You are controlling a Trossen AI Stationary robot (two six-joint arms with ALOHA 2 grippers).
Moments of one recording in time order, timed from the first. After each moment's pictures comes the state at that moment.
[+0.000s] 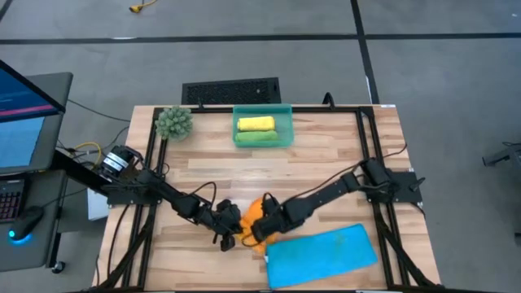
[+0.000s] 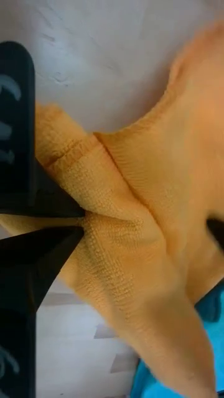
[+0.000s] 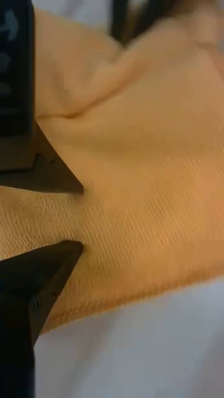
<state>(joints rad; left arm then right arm) -0.46 1.76 0.70 0.18 -0.15 -0.73 0.37 2.15 1.50 -0.67 0.11 1.40</state>
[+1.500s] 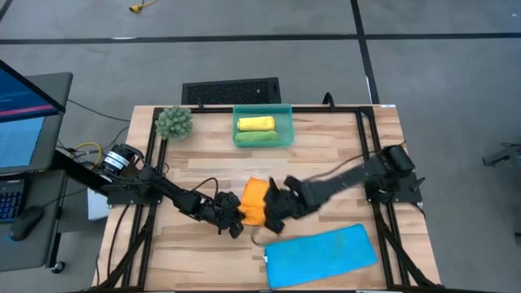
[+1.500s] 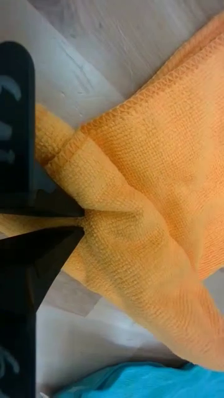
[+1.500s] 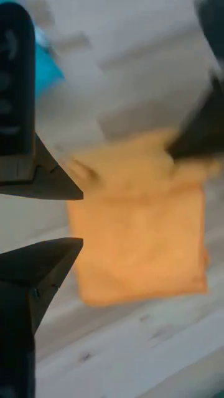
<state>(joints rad) -0.41 1.75 0.70 0.17 -0.35 -0.99 0.36 1.89 1.49 -0.83 0.32 0.70</state>
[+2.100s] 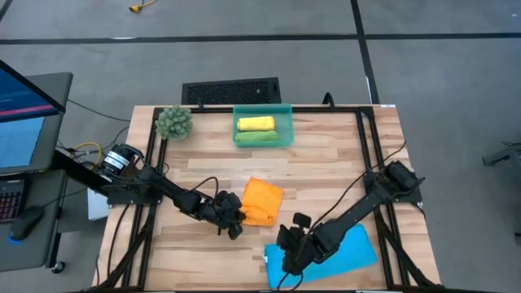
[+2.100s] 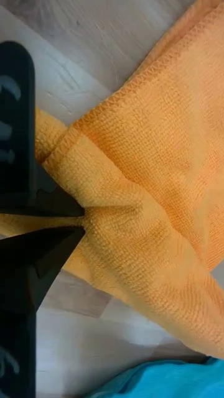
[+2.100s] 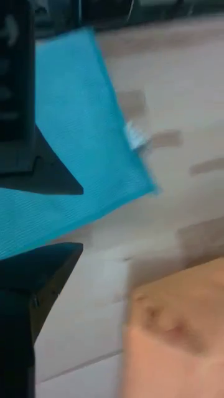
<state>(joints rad) -0.41 1.75 0.70 0.17 -0.32 -0.86 0.65 1.97 1.43 -0.71 0.33 0.82</state>
